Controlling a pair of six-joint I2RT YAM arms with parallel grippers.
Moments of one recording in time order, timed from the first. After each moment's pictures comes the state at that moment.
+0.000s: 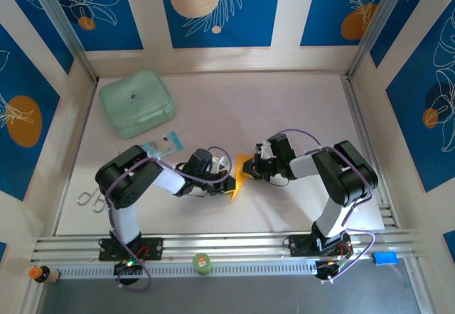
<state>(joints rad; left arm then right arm) -0.76 1.86 0.62 0.55 0.69 -0.97 0.41 1.73 0.58 0.26 -0.74 0.87</state>
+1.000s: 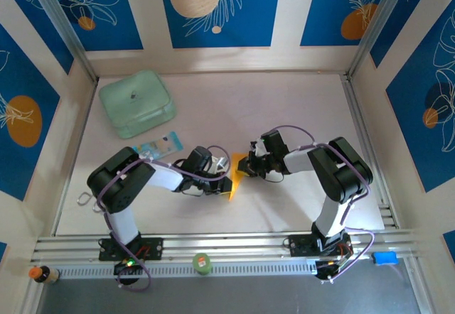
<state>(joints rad) -0.74 1.79 0.65 0.30 0.70 -0.80 0.46 1.78 0.68 0.16 -0.70 0.86</state>
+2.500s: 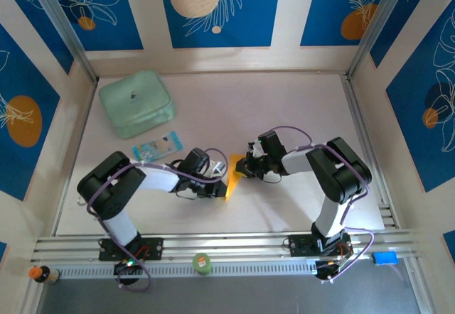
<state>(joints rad) -0.75 1.70 0.63 0.11 0.67 -0.68 0.48 1.78 0.68 0.16 -0.68 0.90</state>
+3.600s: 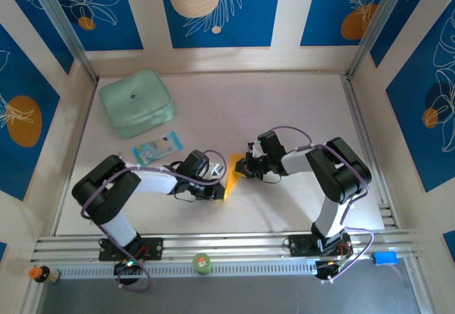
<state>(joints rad) -0.77 1.65 0.61 0.04 0.60 -0.68 0.49 1.78 0.68 0.17 -0.68 0.90</state>
